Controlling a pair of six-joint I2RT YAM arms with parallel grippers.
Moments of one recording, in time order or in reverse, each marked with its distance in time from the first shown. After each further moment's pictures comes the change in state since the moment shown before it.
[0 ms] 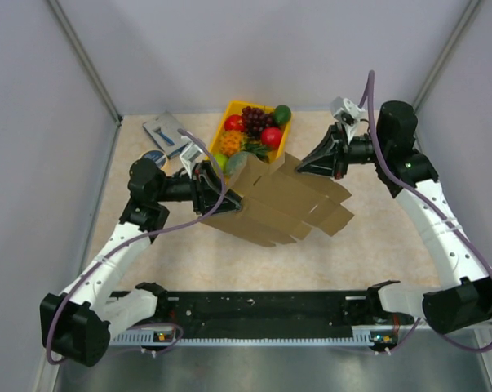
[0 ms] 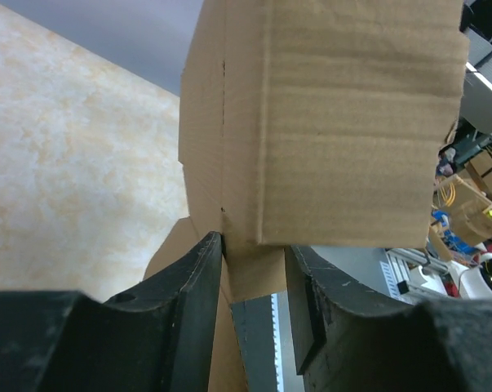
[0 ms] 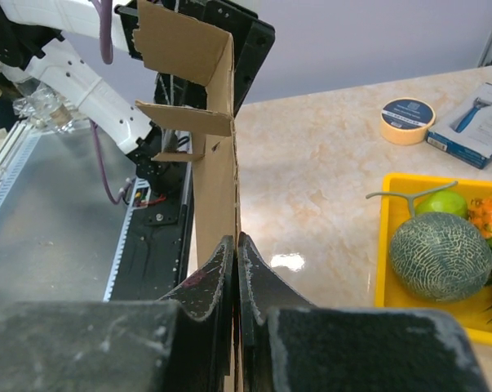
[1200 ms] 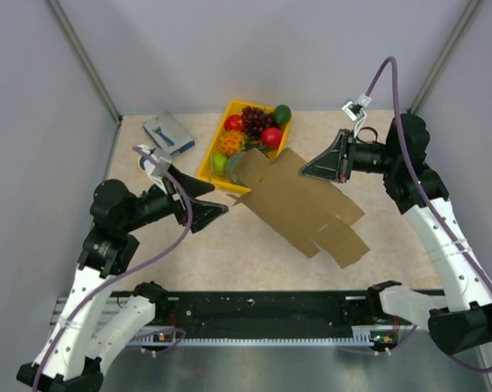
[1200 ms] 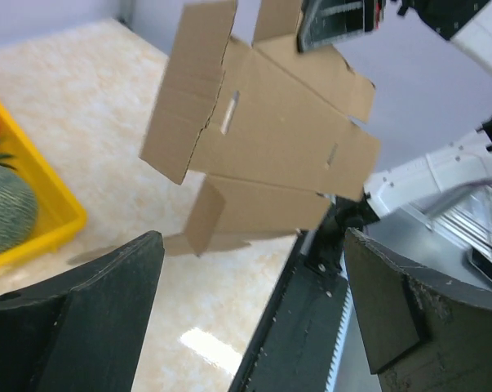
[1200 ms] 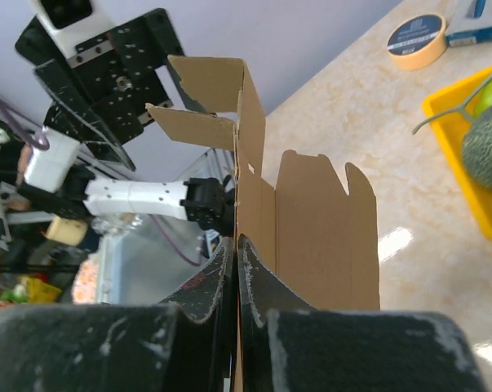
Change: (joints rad) left arm -0.028 -0.309 0.116 -0.605 -0.425 0.305; right arm -0.006 -0.124 -0.095 0.031 0.225 0.531
